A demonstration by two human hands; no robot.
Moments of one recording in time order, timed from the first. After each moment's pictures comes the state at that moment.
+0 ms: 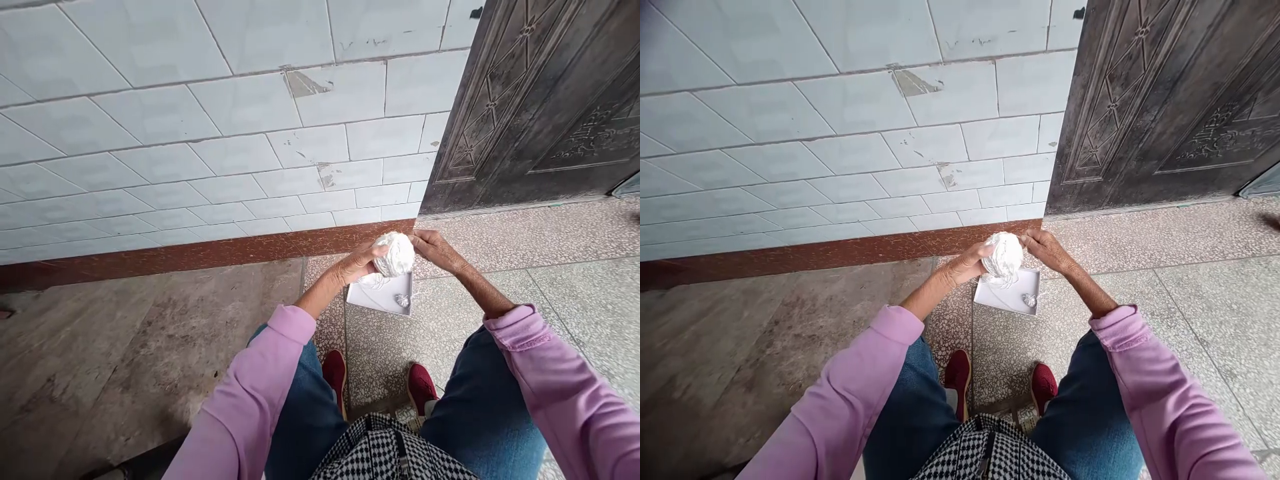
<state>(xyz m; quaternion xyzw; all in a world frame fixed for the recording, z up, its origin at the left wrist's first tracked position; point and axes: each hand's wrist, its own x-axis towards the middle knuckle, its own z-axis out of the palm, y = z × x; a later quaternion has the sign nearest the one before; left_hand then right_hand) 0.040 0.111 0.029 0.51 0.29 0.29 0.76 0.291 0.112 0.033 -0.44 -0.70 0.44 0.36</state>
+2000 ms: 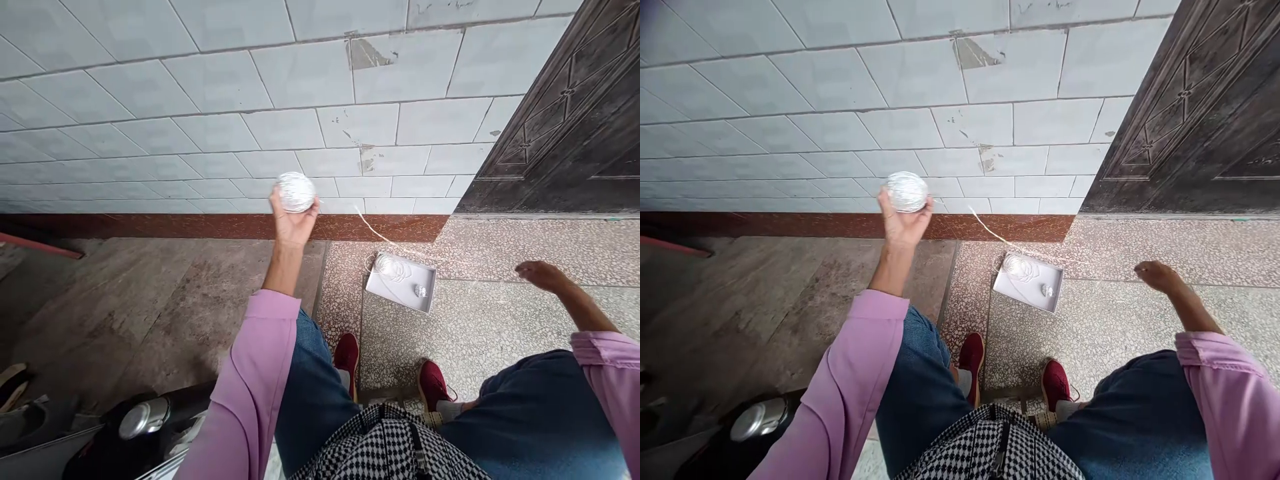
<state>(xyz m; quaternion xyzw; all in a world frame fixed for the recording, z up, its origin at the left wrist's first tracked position) -0.127 0.128 0.073 0.13 0.29 0.78 0.54 0.475 0.118 -0.042 -0.59 -0.69 0.32 0.27</state>
